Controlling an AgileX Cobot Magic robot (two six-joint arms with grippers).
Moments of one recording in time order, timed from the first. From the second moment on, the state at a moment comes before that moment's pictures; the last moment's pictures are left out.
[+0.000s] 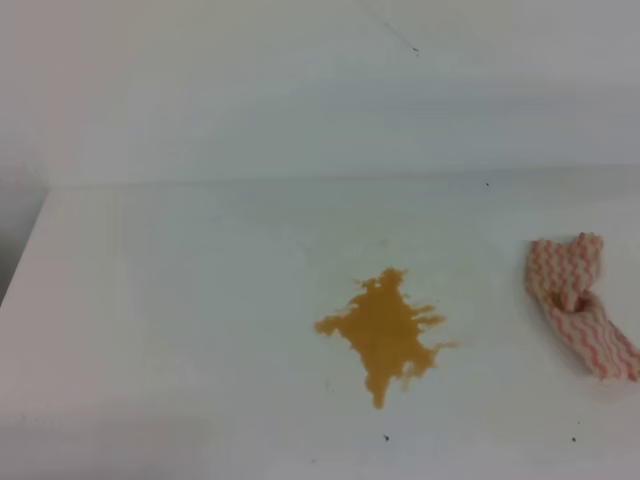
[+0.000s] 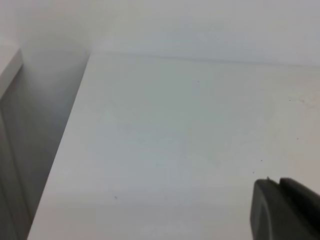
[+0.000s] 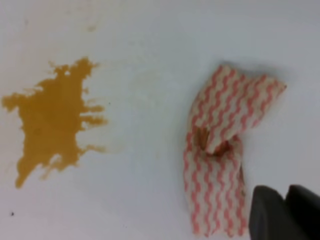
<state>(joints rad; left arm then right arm) -0.07 0.00 0.00 0.02 0.31 -0.09 -0.01 1.46 -1.35 0.27 0.98 -0.35</state>
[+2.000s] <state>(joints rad) -0.07 -0.01 0.02 0.02 0.30 -0.09 0.31 2.25 -1.98 0.28 1.13 -0.27</state>
